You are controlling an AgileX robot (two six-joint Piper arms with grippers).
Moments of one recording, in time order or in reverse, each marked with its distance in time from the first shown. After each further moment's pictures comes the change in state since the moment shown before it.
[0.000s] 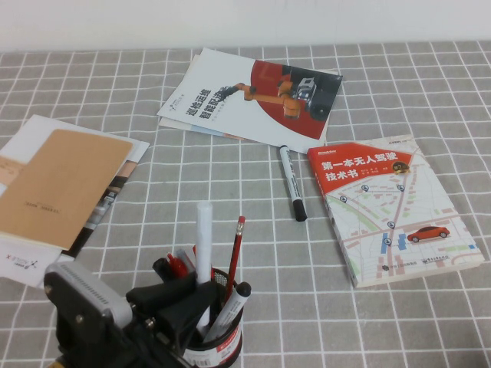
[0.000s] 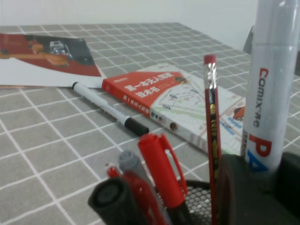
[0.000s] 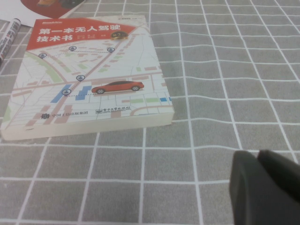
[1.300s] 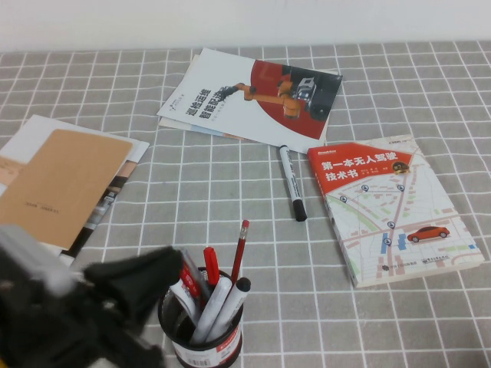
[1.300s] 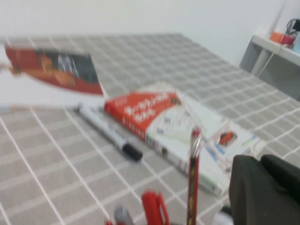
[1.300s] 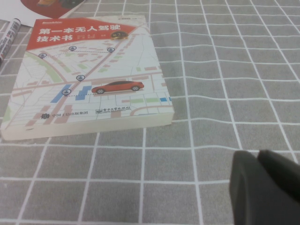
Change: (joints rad) right arm 0.000 0.000 0.000 0.000 0.000 0.000; left arm 0.000 -0.465 -0.184 0.012 0.679 -0.064
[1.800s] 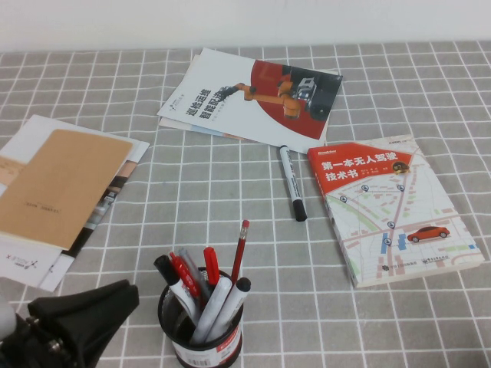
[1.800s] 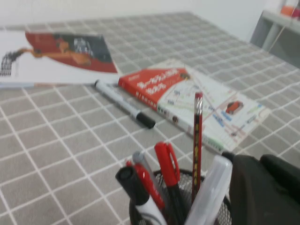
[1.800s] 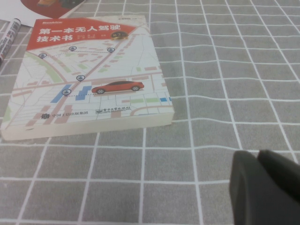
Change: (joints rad) right arm 0.000 0.000 0.000 0.000 0.000 0.000; left arm 0.000 -0.275 -0.037 0.003 0.399 0.041
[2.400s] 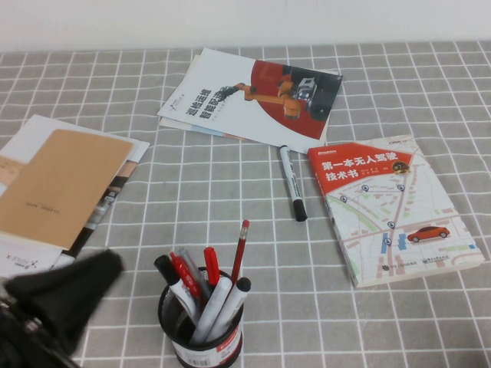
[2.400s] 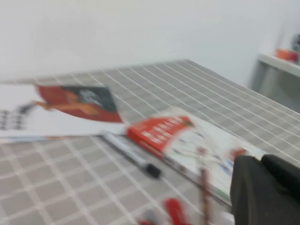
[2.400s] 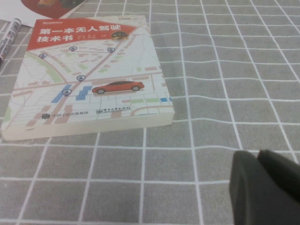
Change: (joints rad) right arm 0.000 0.000 0.000 0.000 0.000 0.000; left arm 0.038 -0.023 0.002 0.000 -0.125 0.034
